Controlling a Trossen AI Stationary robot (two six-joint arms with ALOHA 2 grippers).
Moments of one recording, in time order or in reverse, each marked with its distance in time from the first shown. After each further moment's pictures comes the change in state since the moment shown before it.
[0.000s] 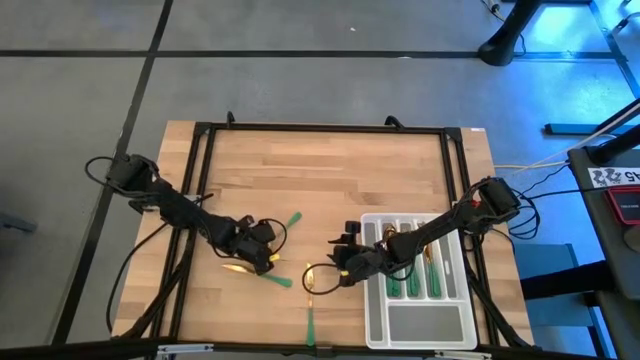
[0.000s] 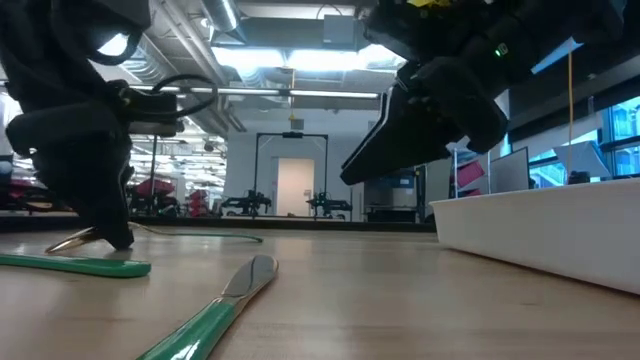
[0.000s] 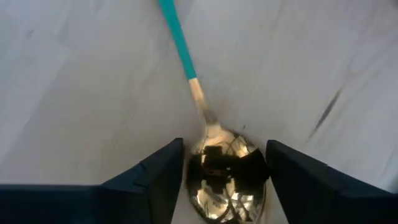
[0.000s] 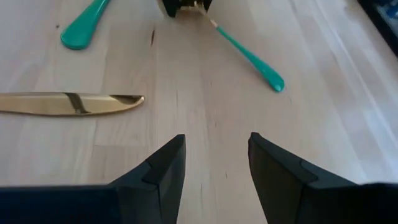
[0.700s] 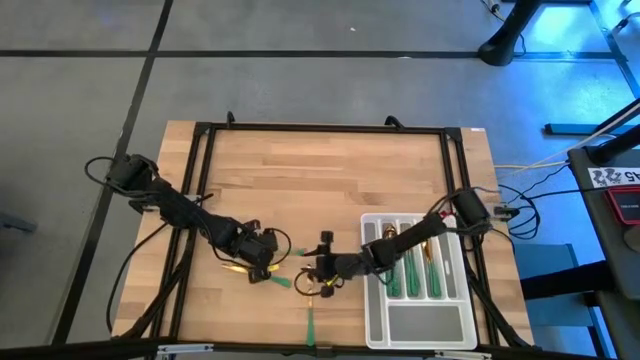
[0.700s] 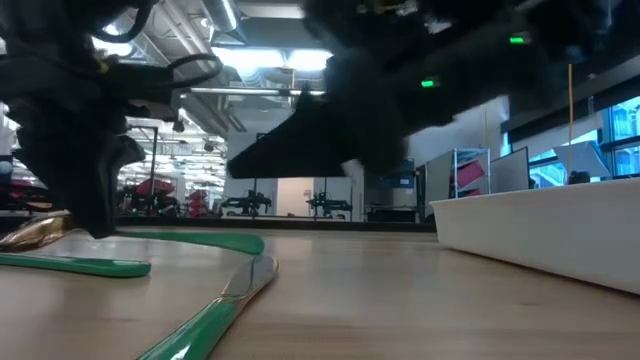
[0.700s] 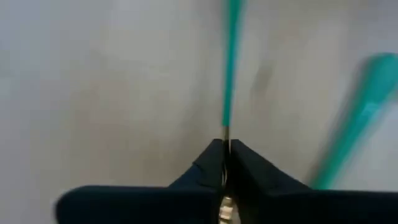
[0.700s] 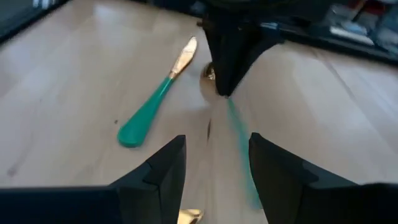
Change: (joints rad) left arm -0.004 0.001 0.070 -0.068 0.120 0.216; right arm -0.038 0.234 0.041 0.585 -0.143 -0.202
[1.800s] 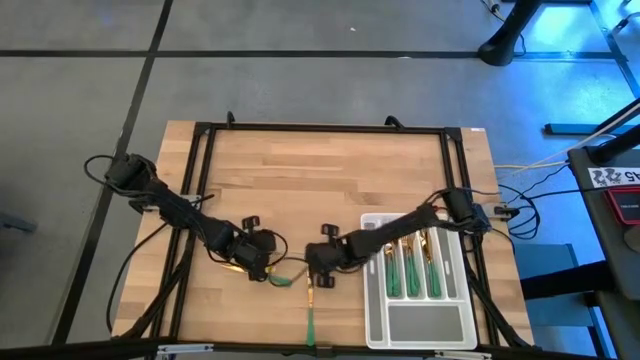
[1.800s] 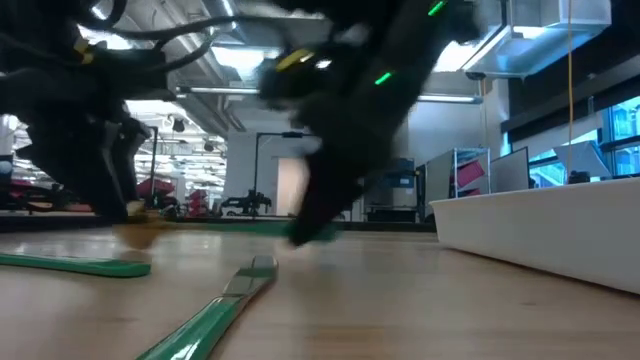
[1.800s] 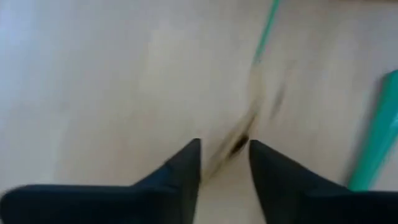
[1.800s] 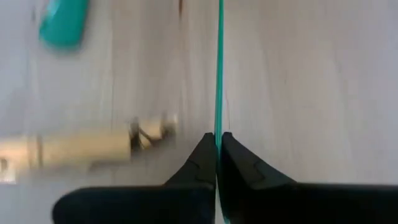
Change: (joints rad) left arm -0.064 -0.017 0.007 -0.015 -0.159 0.048; right arm -0.094 0.088 0.429 -0.999 -0.200 0.349
